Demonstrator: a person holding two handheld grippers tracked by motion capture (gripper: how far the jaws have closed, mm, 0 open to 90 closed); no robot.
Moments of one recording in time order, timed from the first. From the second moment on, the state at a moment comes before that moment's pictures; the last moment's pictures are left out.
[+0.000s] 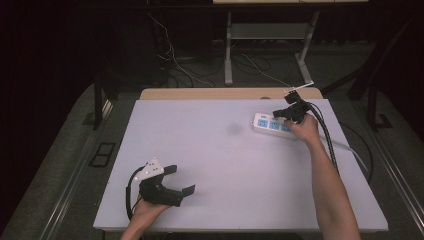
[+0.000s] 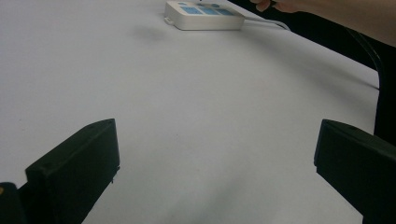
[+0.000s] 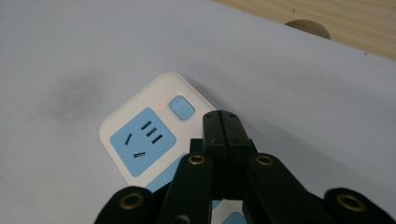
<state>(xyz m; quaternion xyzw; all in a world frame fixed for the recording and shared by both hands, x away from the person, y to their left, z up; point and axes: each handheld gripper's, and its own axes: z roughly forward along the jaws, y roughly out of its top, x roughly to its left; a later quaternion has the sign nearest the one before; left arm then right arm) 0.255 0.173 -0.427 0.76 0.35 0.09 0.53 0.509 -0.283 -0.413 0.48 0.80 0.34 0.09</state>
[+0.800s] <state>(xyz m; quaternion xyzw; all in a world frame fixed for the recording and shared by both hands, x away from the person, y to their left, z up) 0.254 0.173 -0.427 0.76 0.35 0.08 0.54 0.505 -0.280 -0.421 0.47 0.81 0.34 0.12</state>
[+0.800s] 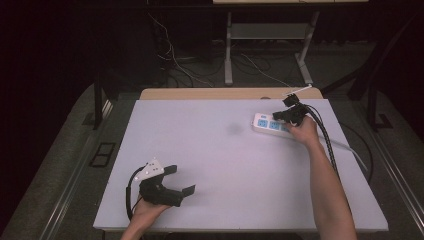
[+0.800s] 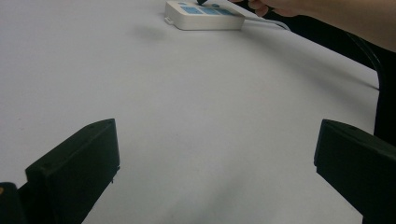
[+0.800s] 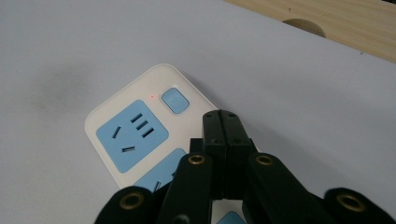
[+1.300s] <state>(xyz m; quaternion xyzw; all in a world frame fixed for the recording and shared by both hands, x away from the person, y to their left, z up) 0.253 0.173 -0.427 0.76 0.35 0.09 0.54 0.503 -0.285 -0.421 0.49 0.80 0.33 0.11</state>
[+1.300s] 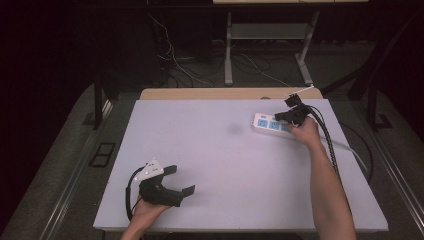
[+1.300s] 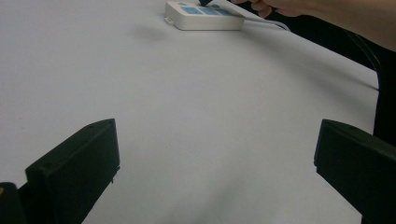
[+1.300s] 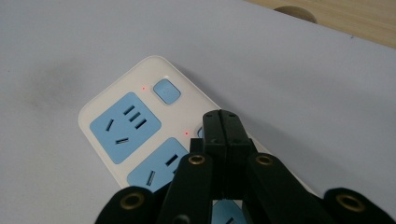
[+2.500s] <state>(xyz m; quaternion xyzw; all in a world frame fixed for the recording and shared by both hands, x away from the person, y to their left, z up) 0.255 0.174 -0.427 0.76 0.35 0.08 0.54 0.507 -0.264 -0.391 0.45 0.82 0.32 0.13</state>
